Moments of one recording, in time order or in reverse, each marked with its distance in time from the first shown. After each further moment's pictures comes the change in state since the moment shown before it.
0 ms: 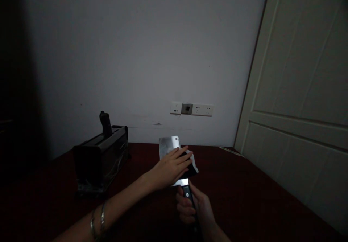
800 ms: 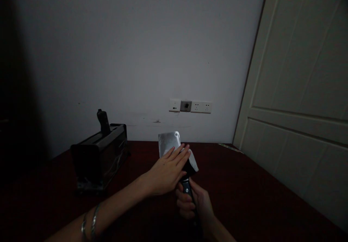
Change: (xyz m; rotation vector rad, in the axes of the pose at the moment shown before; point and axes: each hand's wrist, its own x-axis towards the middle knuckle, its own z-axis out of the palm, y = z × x) left_hand -0.006 0.015 -0.008 0.165 -0.211 -0.119; right_hand -0.001 0.001 0.000 0.007 0.006 -0.021
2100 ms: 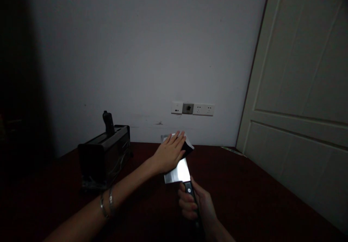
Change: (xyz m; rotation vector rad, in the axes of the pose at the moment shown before) left_hand 0.027 -0.028 0.003 0.059 0.036 -0.176; right_hand -0.001 -0.001 0.007 -0.039 0.028 -0.026
